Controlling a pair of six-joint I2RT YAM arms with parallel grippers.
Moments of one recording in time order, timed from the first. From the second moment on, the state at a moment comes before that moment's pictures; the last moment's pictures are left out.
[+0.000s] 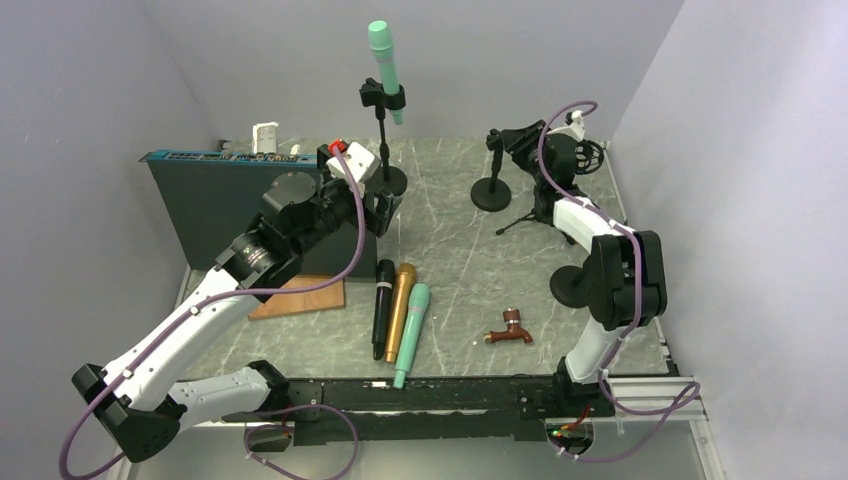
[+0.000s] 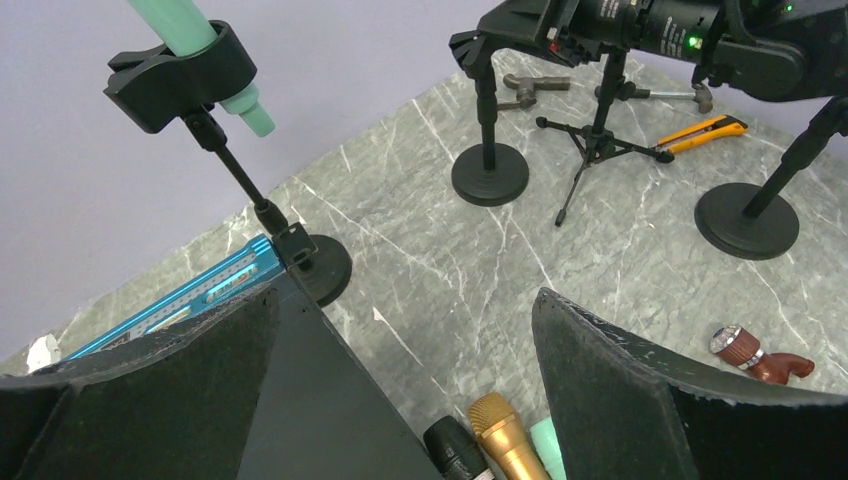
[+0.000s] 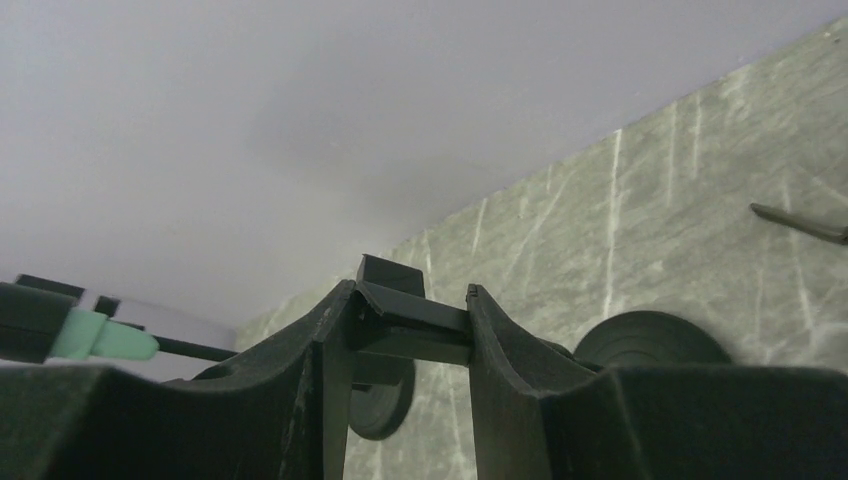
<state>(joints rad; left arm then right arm) -0.71 1.06 1.19 -0.22 -0.05 0.11 0.12 1.75 1.13 0.51 -0.02 0.80</state>
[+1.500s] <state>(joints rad) -0.61 1.22 1.23 -0.19 -0.04 0.05 0.32 0.96 0.66 0.02 -0.33 0.63</state>
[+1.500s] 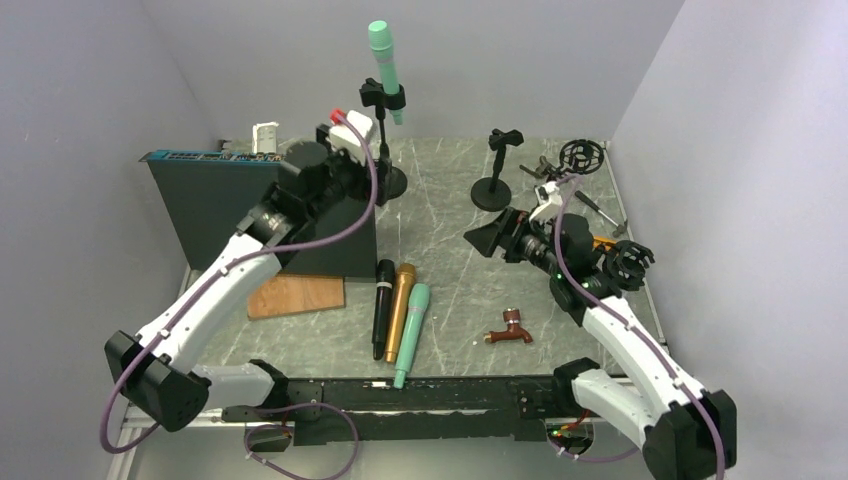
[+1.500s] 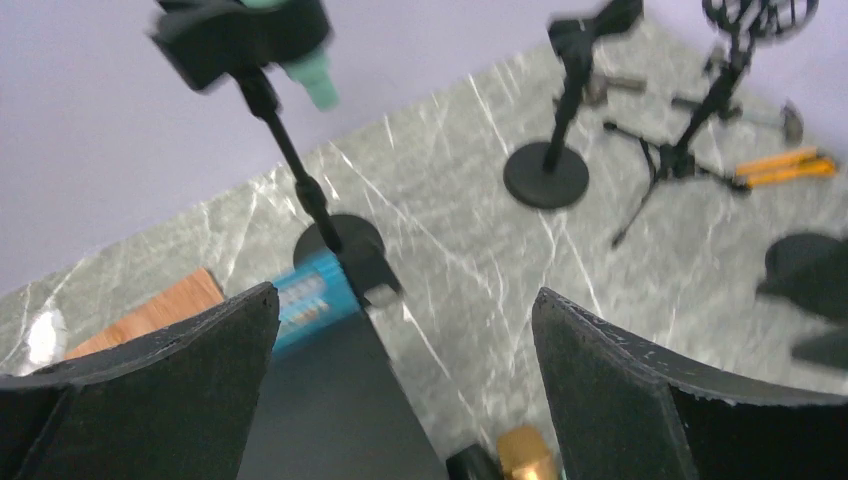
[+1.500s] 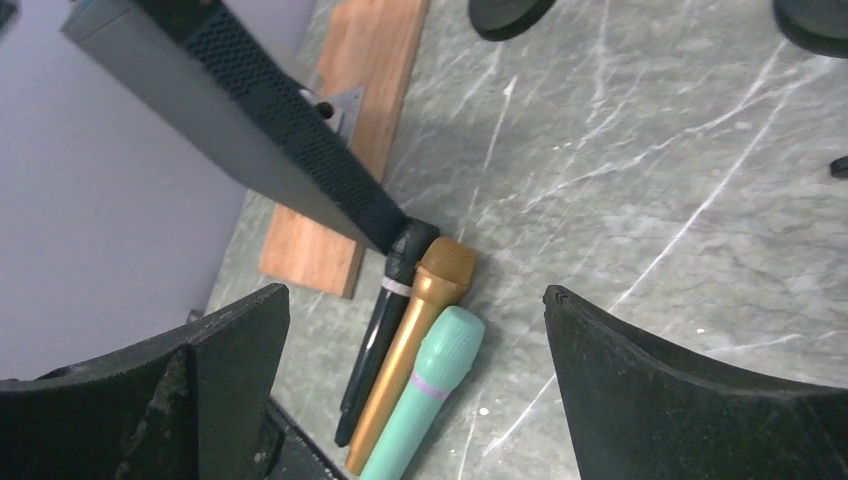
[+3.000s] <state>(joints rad) -0.24 2.07 1.99 0.33 0.54 -0.37 0.32 0.53 0.62 -0.24 -0.29 0.54</state>
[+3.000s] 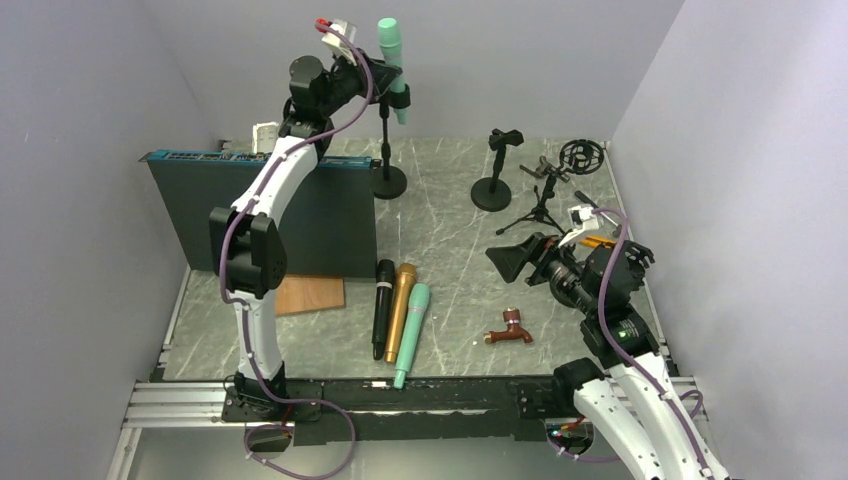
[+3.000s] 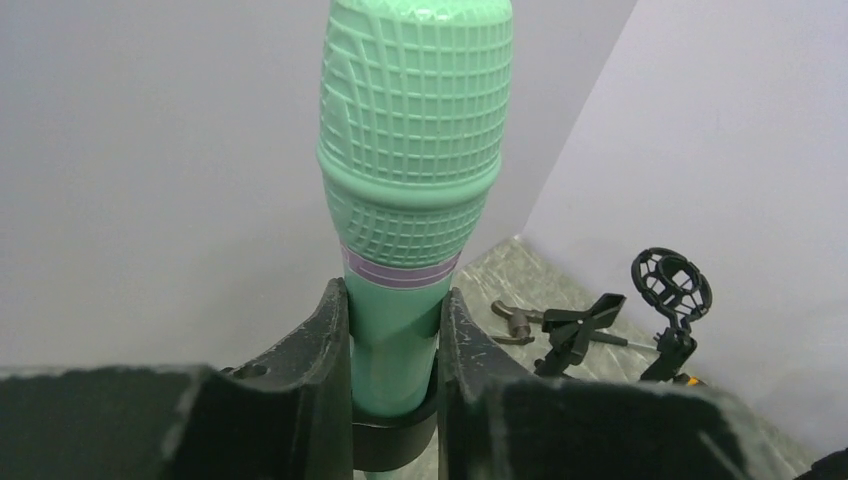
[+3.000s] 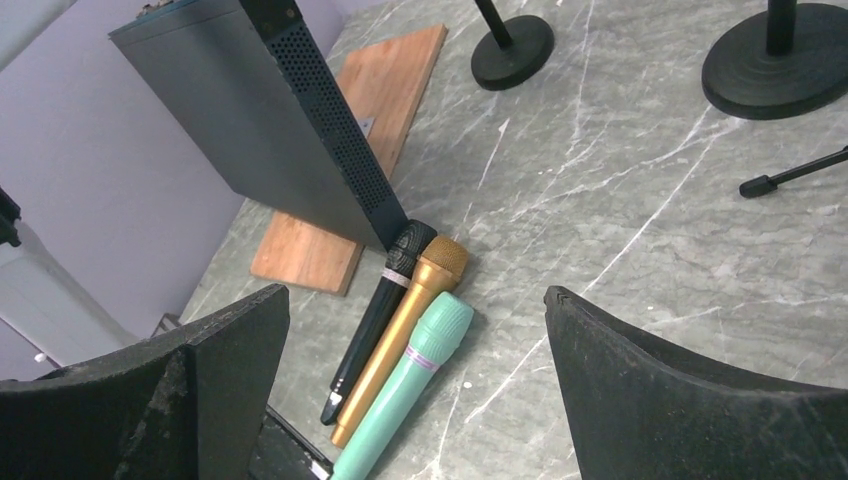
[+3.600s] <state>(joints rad) -0.45 1.86 1.77 0.24 0.55 -0.38 0.32 0.55 0.63 -0.26 -0.23 0.55</state>
